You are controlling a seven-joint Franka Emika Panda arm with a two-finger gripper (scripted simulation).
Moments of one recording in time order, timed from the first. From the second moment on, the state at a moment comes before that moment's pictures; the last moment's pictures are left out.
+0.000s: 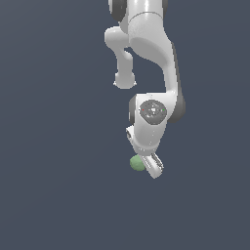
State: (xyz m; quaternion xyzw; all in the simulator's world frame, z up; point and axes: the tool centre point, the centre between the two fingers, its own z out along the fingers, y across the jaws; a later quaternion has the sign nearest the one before) arm 0.079 0.070 0.095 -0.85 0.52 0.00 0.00
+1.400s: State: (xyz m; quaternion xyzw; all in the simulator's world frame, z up) arm 0.078 0.064 0.058 -0.85 0.52 0.00 0.00
